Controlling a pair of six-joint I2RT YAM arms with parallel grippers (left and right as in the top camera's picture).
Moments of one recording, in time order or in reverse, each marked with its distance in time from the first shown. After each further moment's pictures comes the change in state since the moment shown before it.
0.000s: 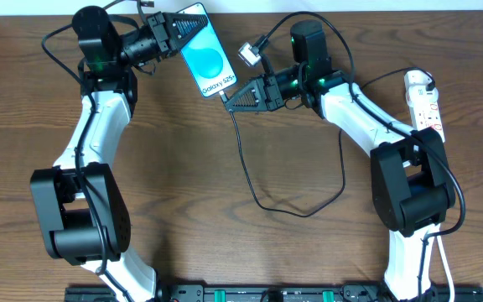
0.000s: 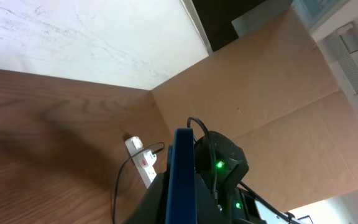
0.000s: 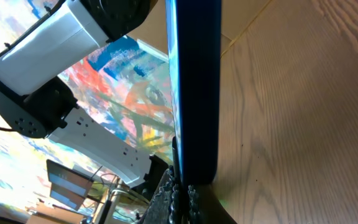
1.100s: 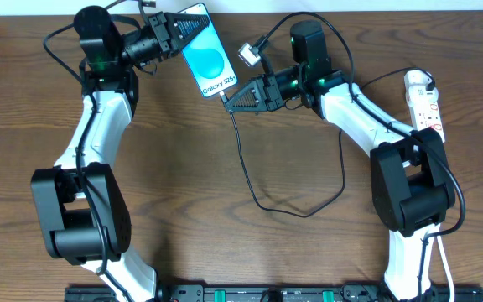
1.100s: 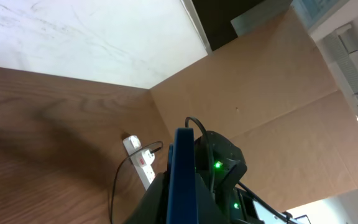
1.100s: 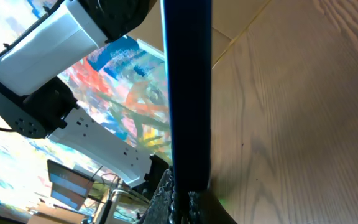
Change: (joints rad) left arm -0.007 0.000 0.000 0.002 0.000 -0.012; right arm 0.000 0.000 0.000 -0.002 0.000 0.008
